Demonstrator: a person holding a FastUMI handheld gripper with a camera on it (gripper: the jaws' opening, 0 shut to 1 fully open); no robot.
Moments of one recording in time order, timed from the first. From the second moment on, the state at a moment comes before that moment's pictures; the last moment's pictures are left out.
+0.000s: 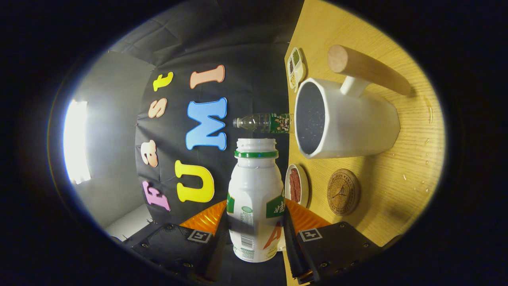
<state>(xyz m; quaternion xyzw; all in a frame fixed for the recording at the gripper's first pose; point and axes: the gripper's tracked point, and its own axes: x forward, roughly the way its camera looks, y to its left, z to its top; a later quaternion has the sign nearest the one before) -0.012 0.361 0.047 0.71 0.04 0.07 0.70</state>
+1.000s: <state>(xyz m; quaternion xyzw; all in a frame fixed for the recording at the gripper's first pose) -0.016 0.359 0.058 0.75 0.02 0.07 0.66</state>
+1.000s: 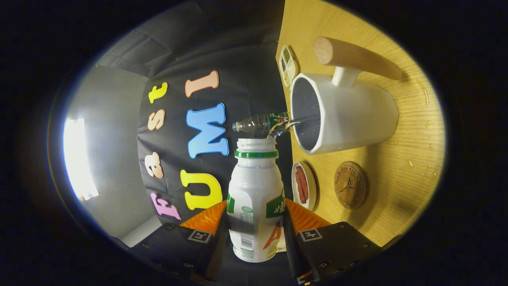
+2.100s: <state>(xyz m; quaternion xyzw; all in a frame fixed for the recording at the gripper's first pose) -0.015 0.354 0.068 0.77 0.01 0.08 0.63</state>
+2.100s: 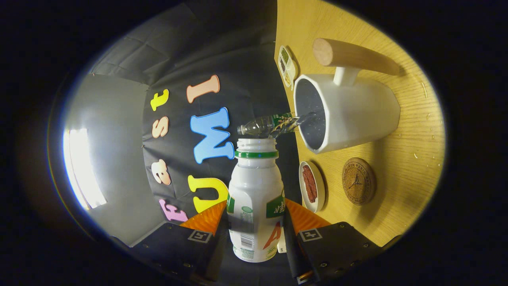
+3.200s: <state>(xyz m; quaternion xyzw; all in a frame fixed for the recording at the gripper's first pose) -0.019 0.342 0.079 0.80 -0.02 0.08 0.60</state>
